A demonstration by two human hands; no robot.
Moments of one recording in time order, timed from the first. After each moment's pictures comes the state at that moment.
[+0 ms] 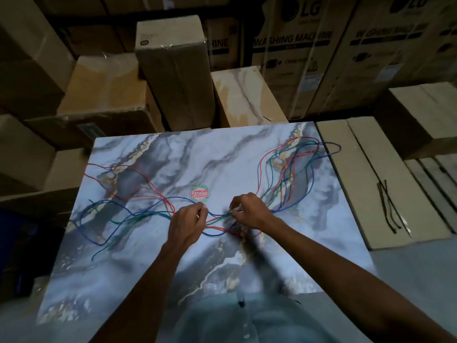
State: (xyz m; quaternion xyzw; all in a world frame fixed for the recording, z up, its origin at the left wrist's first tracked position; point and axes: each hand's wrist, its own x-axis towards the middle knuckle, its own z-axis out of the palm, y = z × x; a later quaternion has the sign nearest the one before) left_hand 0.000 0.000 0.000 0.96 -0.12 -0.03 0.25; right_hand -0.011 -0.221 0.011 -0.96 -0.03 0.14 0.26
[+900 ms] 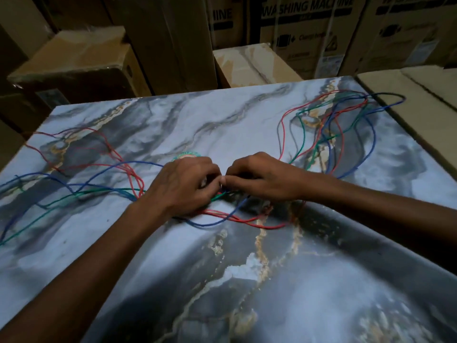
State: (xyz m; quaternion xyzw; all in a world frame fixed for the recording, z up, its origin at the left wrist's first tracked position) left_hand 0.053 -0.023 -0.073 0.89 -0.42 0.11 0.14; right_hand 0.017 -0.237 -0.062 -0.92 -0.27 0.05 0.27
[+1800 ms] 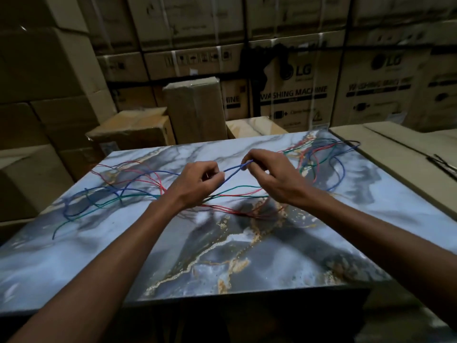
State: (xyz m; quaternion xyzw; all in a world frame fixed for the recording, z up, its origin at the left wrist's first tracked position) left_hand -0.018 -0.013 -0.043 0.88 -0.33 0.12 0.33; right_hand -0.077 -0.234 -0.040 -0.86 -0.23 -0.26 0.36
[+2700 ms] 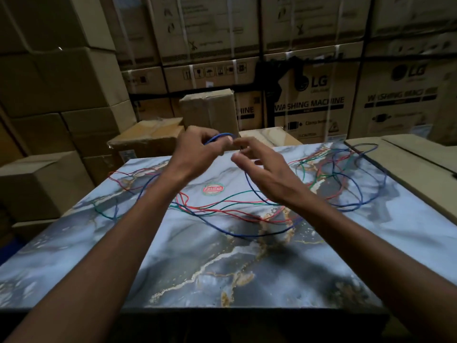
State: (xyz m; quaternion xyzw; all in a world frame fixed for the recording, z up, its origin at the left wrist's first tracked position) left_hand -0.034 -0.028 0.041 0.83 -0.28 0.20 0.44; right_hand -0.075 -0.207 -0.009 -0.81 -0.23 -0.22 0.48
